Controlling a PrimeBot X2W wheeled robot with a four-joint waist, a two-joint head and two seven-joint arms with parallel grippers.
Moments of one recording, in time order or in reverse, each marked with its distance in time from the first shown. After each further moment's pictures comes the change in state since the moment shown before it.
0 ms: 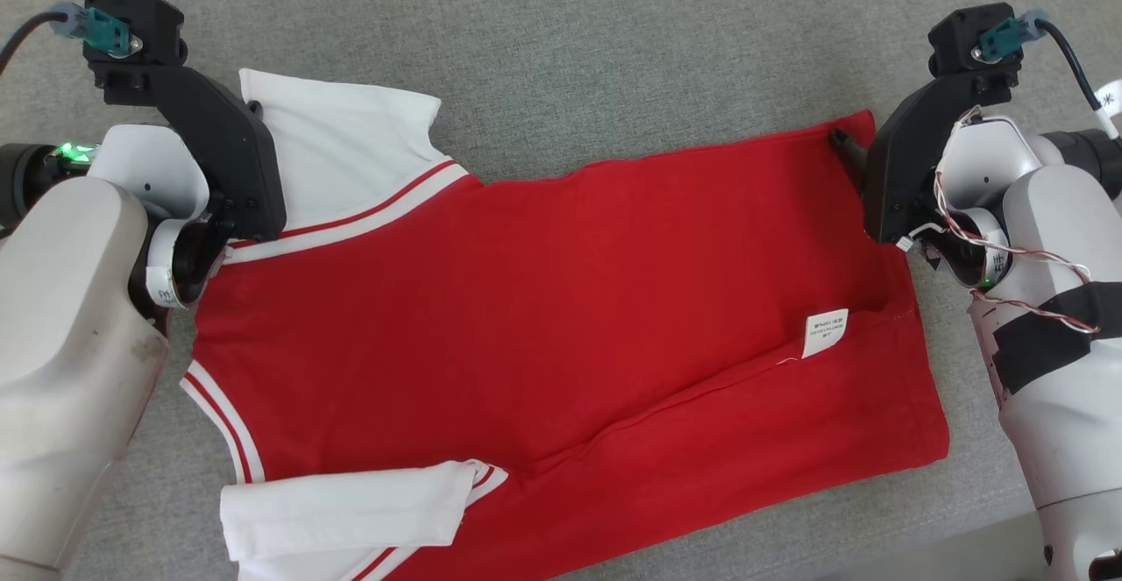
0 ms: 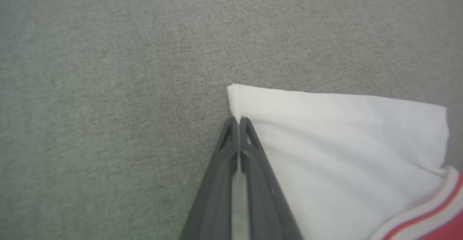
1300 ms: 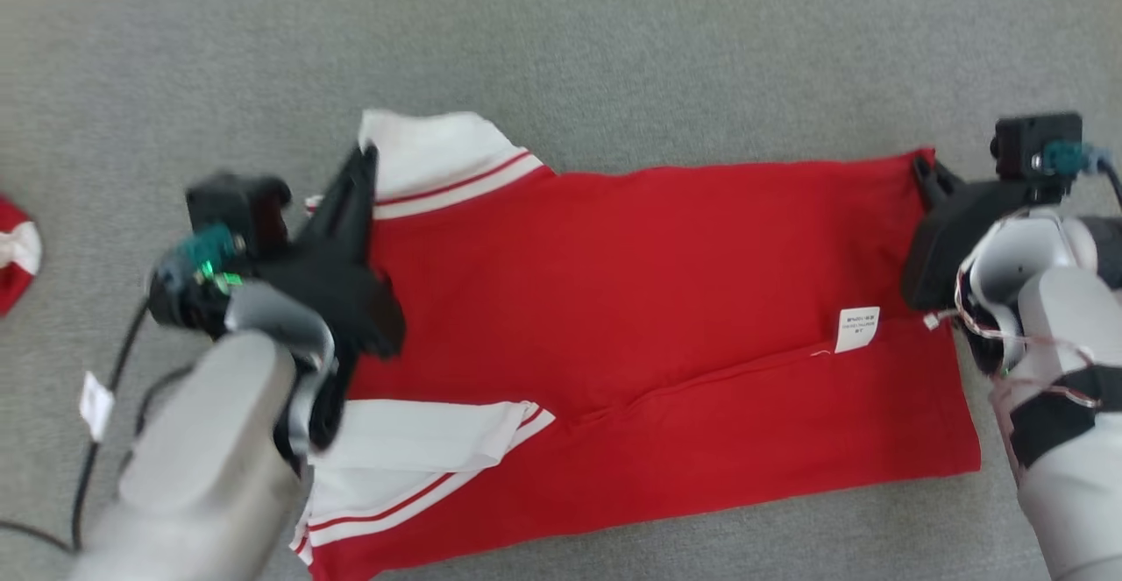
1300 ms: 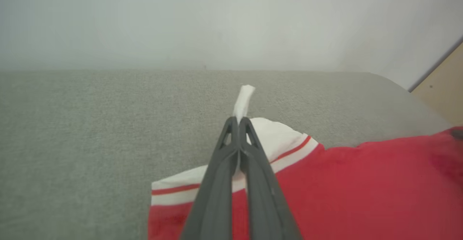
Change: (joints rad) left arm 0.247 -0.139 0.007 -0.055 0.022 -0.063 -0.651; right arm 0.127 -0.025 -0.077 0.103 -0.041 0.000 -0.431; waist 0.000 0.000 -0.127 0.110
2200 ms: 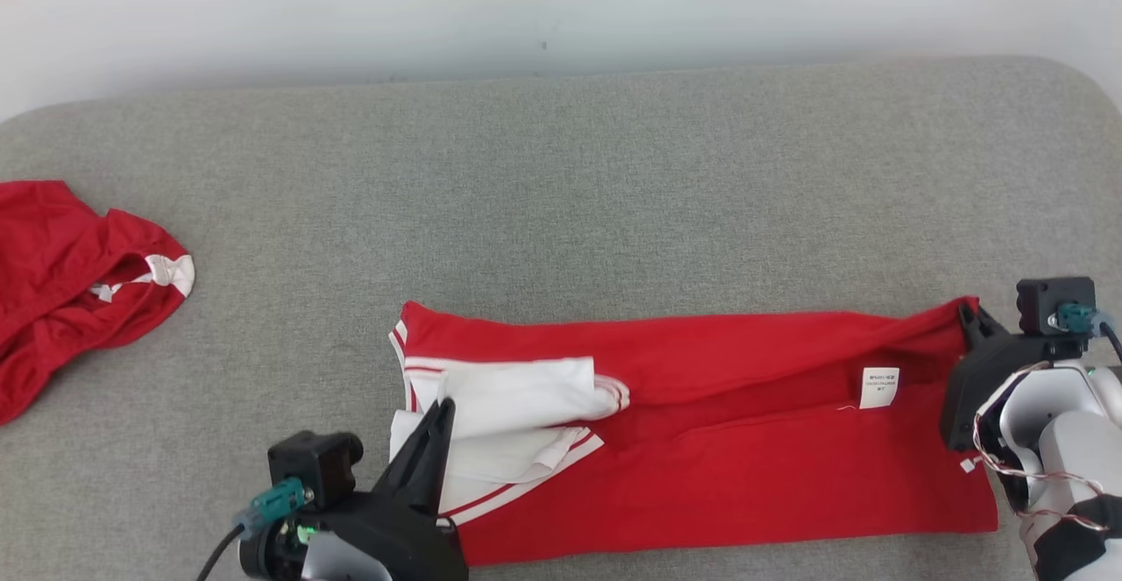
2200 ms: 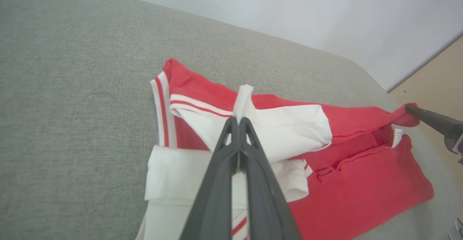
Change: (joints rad) left arm 0.460 0.017 -0.053 -0.318 -0.084 0.090 -0.005; right arm 0.239 -0.030 -0.095 0.023 -0.115 0.000 -0.124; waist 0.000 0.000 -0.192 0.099
